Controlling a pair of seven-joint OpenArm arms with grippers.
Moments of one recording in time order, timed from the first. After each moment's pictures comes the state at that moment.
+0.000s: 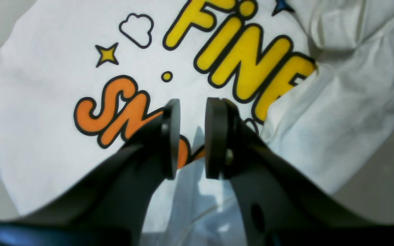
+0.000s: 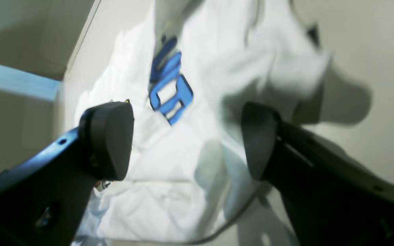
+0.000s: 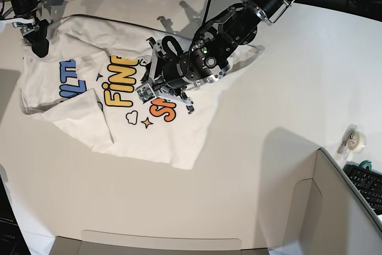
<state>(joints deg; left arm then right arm) -12.0 -4.4 40.3 94.4 -10.4 -19.6 51.5 -5.0 -3.3 79.5 91.5 64.2 36.7 -78.4</state>
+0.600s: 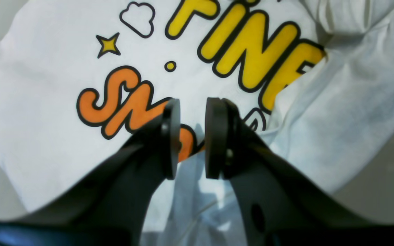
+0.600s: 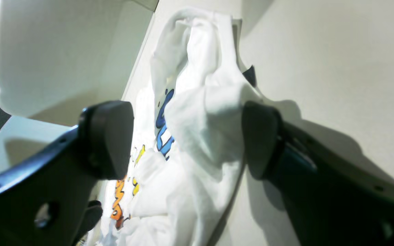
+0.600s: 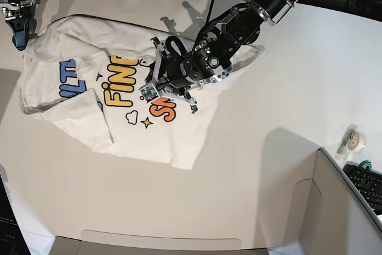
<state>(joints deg) -12.0 -5.8 40.3 94.4 -10.4 -19.6 51.5 -5.0 2.2 86.7 73.2 75.6 39.3 -74.2</state>
